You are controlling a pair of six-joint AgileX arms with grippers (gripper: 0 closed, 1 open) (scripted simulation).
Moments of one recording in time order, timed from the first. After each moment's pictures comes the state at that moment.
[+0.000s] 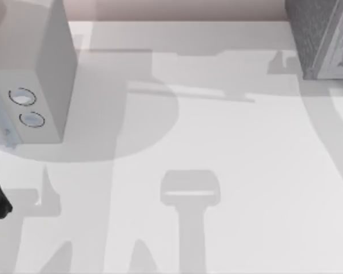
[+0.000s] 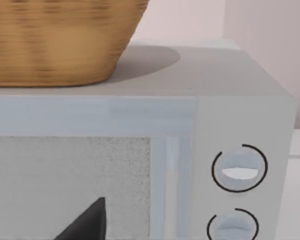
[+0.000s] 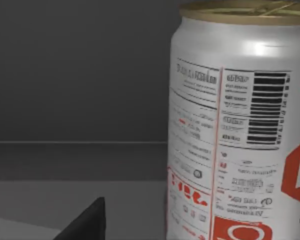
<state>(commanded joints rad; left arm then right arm) 0.00 0.00 0.00 0.00 0.00 0.00 0.17 1.34 1.74 -0.40 0.19 0.02</state>
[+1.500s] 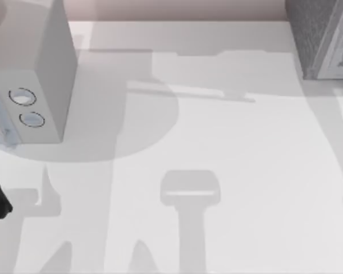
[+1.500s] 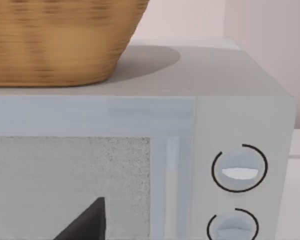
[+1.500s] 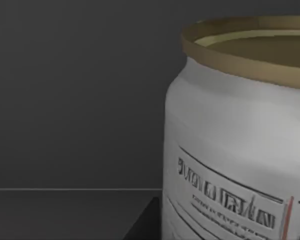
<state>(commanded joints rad) 0.00 0.00 0.00 0.00 0.00 0.00 0.12 1.56 1.92 -0.35 0.14 0.02</state>
